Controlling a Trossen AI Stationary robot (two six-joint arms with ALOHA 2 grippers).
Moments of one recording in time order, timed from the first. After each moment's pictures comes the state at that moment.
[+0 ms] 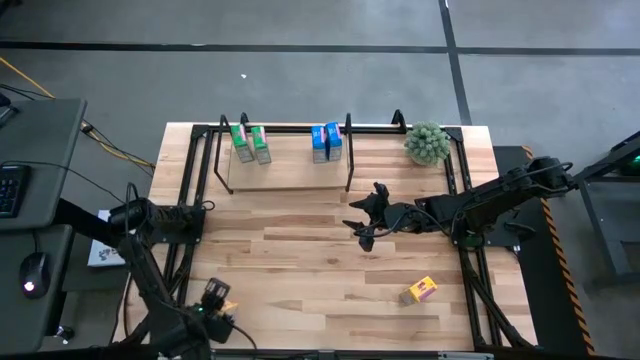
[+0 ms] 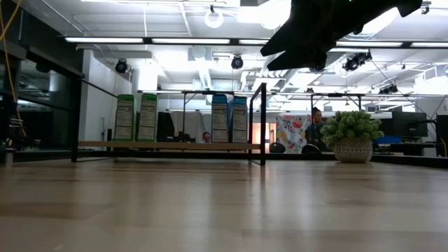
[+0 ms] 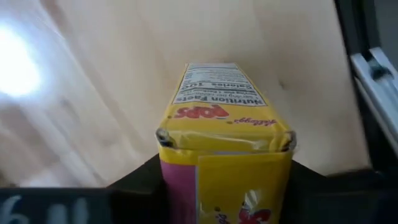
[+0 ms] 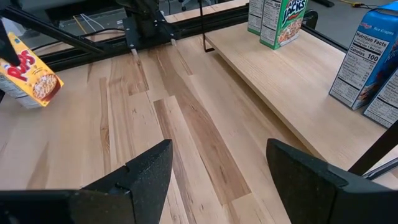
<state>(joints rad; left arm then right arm) -1.10 1.85 1.48 -1.35 -0.14 -0.65 0.24 1.33 0.74 0.11 0.46 0.35</state>
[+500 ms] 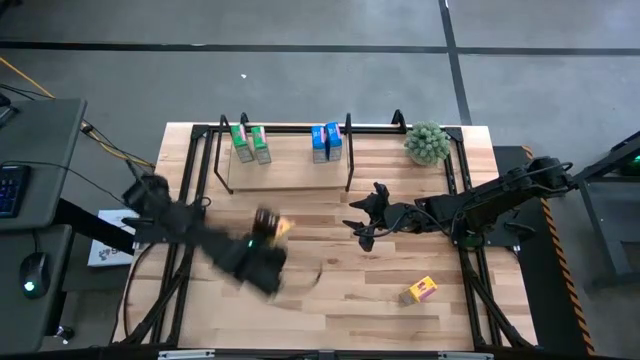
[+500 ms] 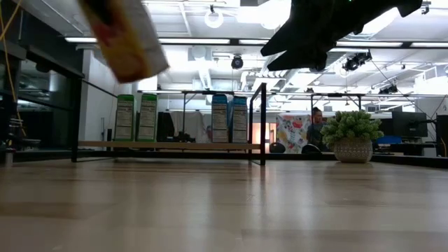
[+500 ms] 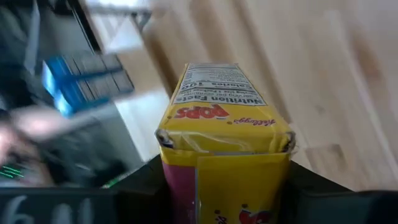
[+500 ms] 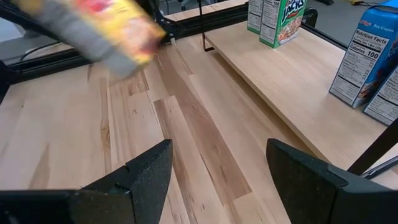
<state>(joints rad) -0.59 1.76 1.65 -1.57 -0.68 -0.13 0.24 1.33 0.74 0.11 0.46 0.36</state>
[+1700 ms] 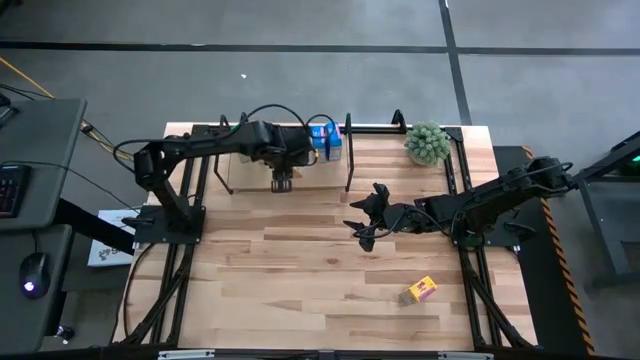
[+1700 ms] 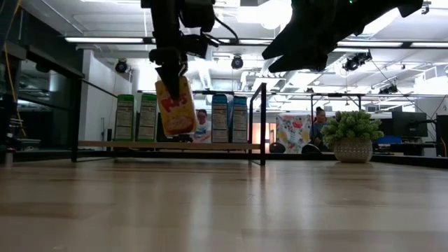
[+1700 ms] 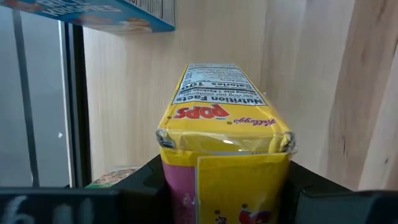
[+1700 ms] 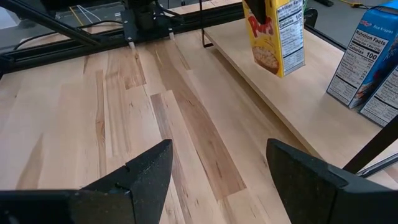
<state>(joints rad) 0.32 1.71 1.49 -1.10 -0.22 0.30 0.24 1.33 0.74 0.09 0.46 0.33</state>
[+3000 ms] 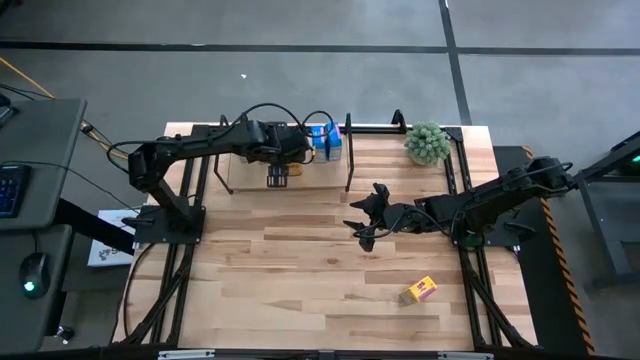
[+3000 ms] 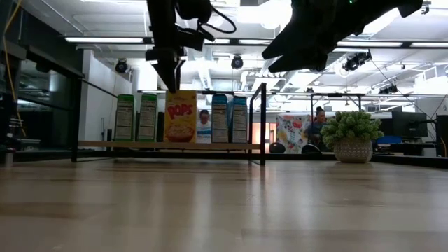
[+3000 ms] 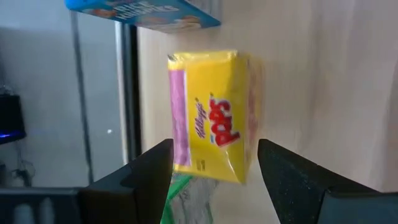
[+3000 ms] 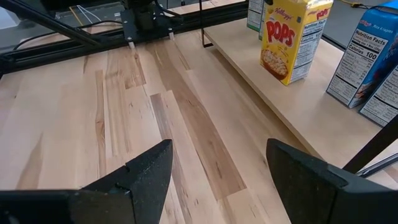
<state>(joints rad) 0.30 1.67 1.49 -1.10 -0.38 0.37 0.24 1.33 0.74 0.09 0.46 0.33</state>
